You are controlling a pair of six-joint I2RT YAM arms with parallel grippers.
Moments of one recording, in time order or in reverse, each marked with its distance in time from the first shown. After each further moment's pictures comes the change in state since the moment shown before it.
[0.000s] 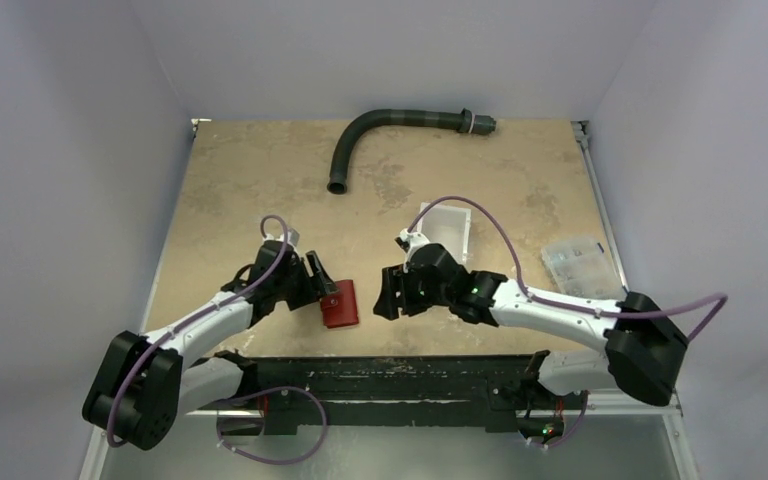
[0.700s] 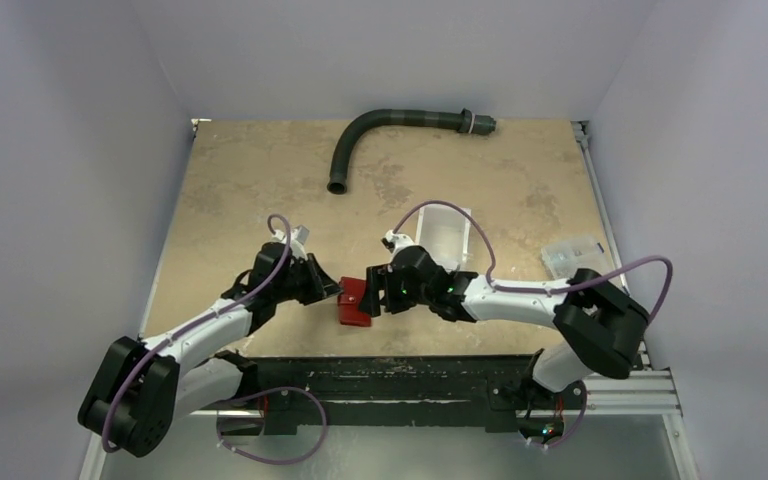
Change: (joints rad) left arm -0.039 -0.009 -0.050 0.198 0.119 -0.002; right arm 0.014 0.288 0.042 0.233 0.037 0.050
